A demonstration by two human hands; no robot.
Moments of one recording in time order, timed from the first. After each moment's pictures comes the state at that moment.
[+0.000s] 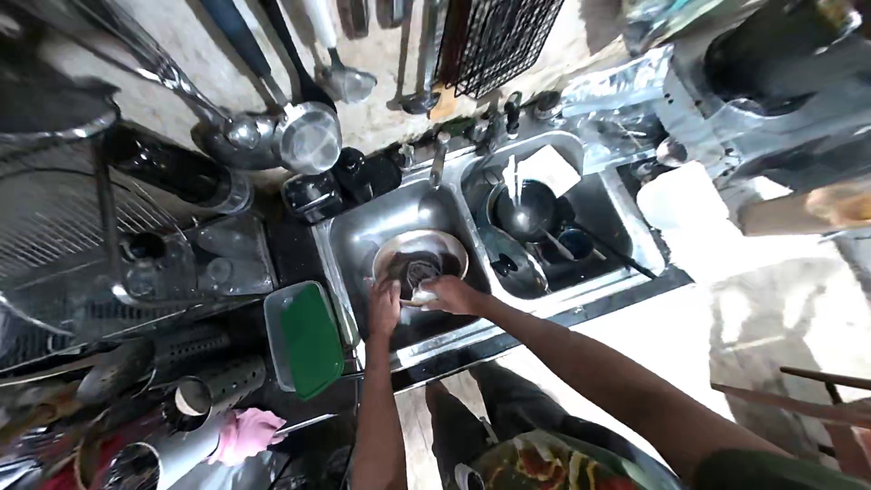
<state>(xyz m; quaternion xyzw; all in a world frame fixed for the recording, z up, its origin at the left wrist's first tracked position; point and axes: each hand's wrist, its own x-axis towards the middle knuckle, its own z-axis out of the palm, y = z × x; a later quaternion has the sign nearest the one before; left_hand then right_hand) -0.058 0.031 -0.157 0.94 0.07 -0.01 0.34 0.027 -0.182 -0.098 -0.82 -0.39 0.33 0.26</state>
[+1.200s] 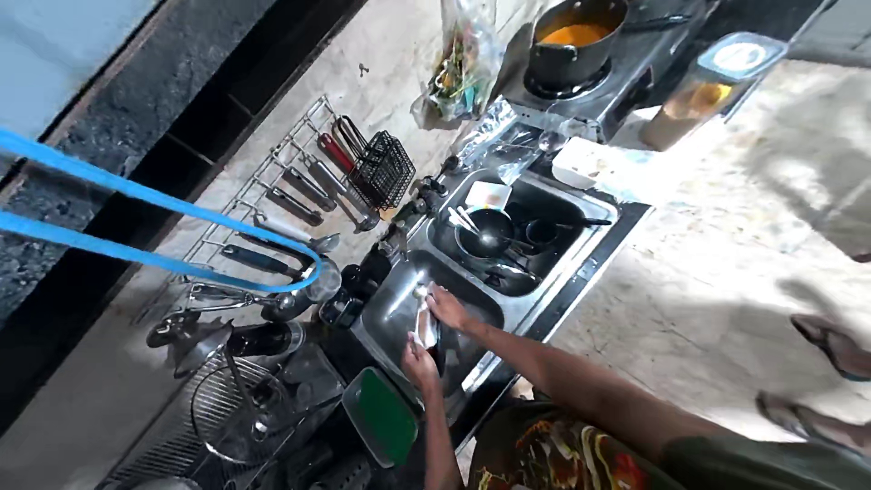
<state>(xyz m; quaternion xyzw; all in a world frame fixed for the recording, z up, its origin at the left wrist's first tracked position) -0.065 -0.012 0.009 0.88 0.24 0.02 0.40 0.024 -0.144 -0.025 -0.83 0.02 0.11 0.55</state>
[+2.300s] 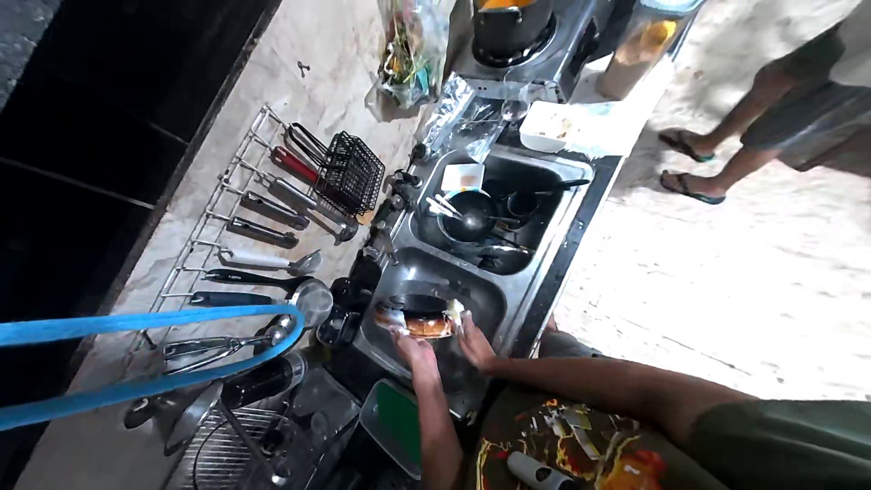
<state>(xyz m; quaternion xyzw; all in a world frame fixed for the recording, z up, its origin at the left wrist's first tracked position) 0.006 -0.010 0.010 0.56 0.34 0.01 0.76 -0.081 -0.102 -0.068 -0.78 0.25 0.10 0.57</state>
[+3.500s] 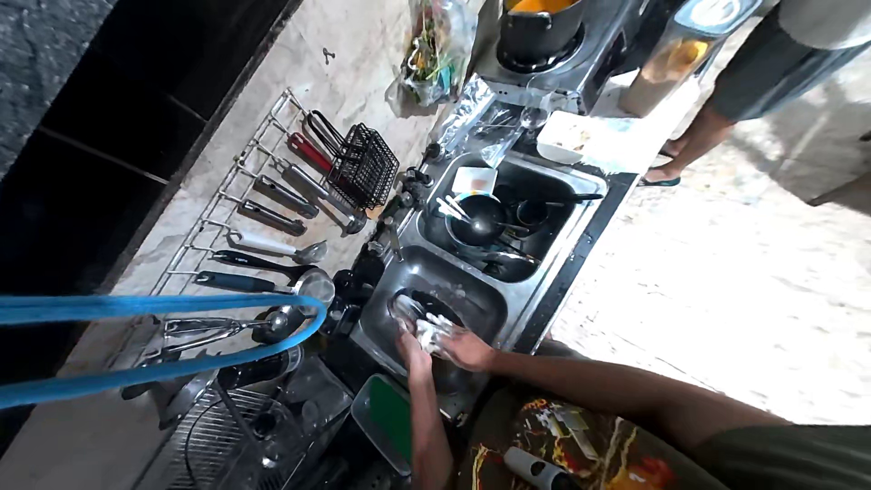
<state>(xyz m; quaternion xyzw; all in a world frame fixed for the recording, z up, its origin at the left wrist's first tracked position) 0.002 -0.002 0.008 0.66 0.33 -0.08 0.66 -0.068 -0.120 -0.046 -0.88 -0.16 0.00 0.44</state>
